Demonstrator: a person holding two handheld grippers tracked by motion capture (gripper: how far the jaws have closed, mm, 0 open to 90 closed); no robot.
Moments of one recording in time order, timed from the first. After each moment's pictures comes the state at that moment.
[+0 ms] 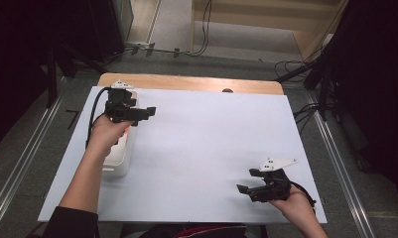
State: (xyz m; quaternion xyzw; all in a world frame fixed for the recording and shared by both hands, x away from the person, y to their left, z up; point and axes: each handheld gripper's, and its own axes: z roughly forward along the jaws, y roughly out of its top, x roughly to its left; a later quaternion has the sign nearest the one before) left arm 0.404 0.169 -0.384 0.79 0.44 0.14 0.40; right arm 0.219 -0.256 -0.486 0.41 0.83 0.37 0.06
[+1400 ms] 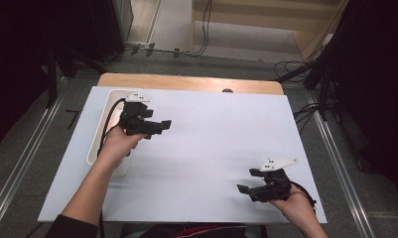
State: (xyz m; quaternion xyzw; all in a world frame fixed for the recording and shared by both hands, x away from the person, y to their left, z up) left arm 0.374 0.139 -0.397 0.82 0.39 0.10 0.42; right arm 0.219 -0.257 -0.486 0.41 0.83 0.37 0.06
